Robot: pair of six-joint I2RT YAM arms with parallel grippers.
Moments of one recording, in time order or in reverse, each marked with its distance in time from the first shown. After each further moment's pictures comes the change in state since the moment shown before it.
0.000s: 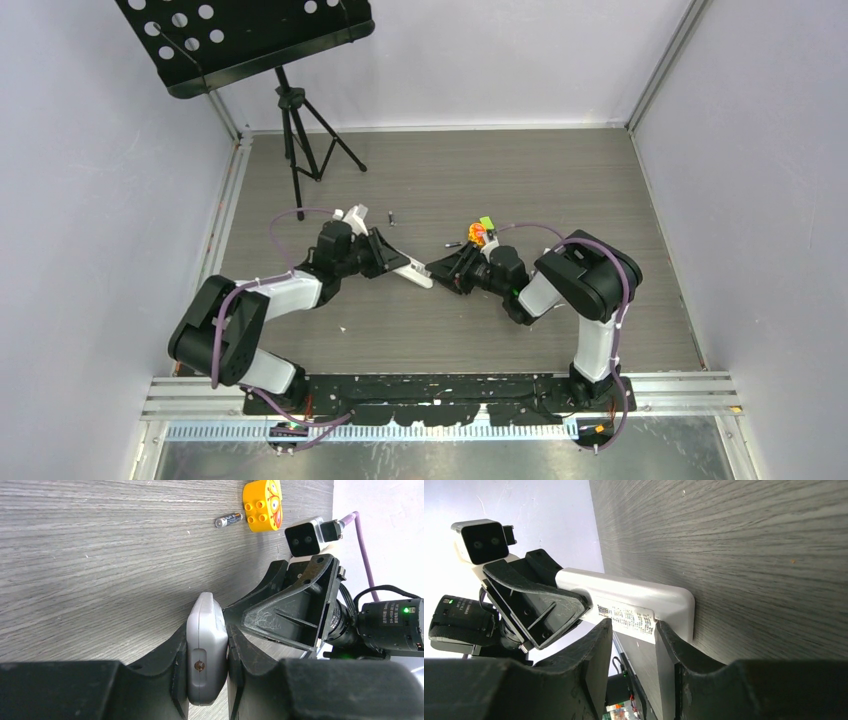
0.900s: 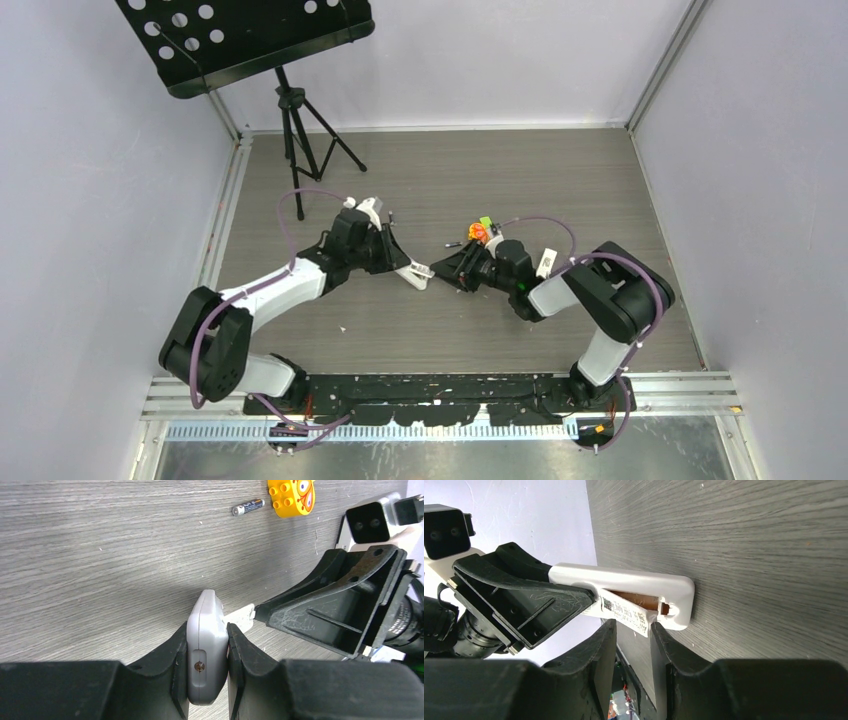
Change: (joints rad) left arm -0.101 -0.079 0.191 -0.426 -0.204 0.168; right arm -0.024 -0.167 -0.014 -0.192 -0.032 -0.094
